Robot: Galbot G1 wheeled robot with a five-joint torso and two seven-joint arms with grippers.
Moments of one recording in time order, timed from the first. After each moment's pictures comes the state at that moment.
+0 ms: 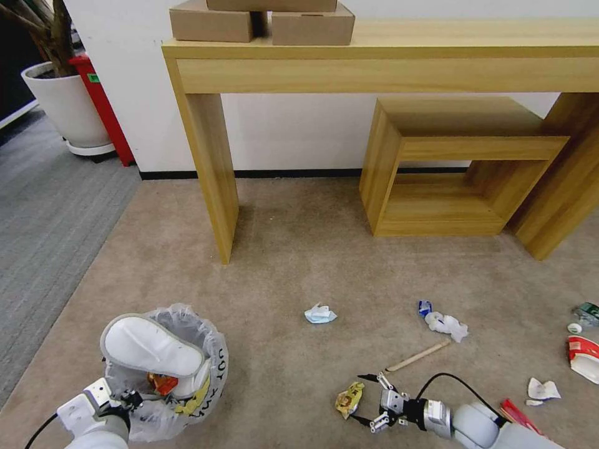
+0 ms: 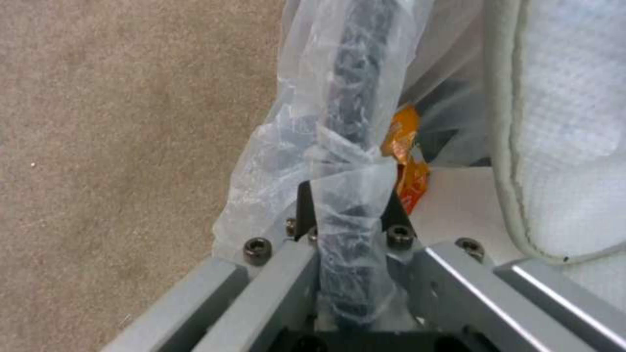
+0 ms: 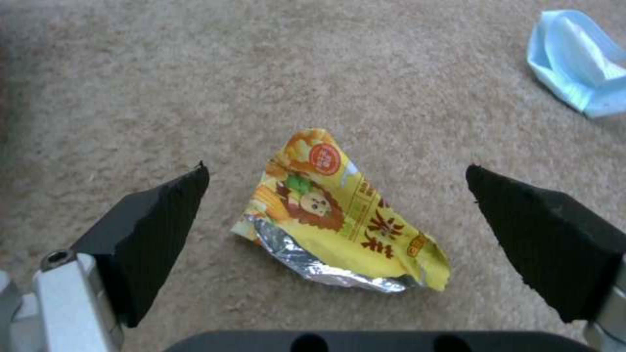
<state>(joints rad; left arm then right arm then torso) 1.77 -1.01 -0.59 -2.11 -1.15 0.32 -0.88 -1.01 0.80 -0.37 1.13 0.29 0.58 -0.45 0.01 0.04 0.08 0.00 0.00</state>
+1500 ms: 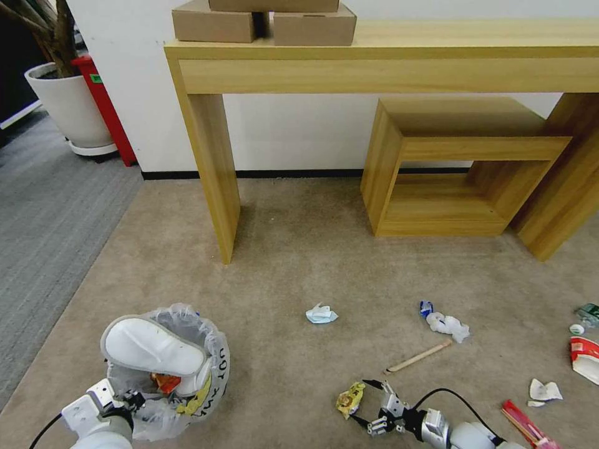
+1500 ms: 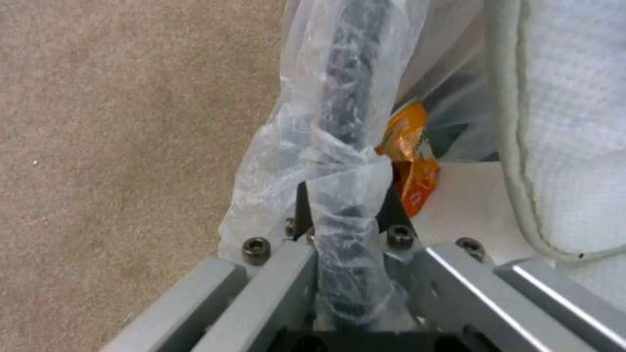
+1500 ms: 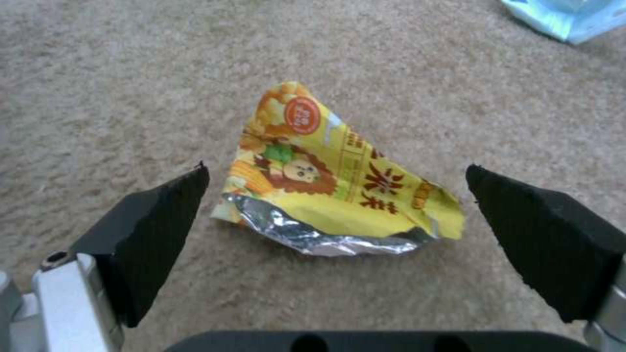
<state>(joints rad) 1.76 -1.00 -0.56 -2.10 -1.14 0.31 -0.88 -1.03 0.87 -0.36 1.03 0.38 0.58 -0.42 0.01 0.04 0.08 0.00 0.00</state>
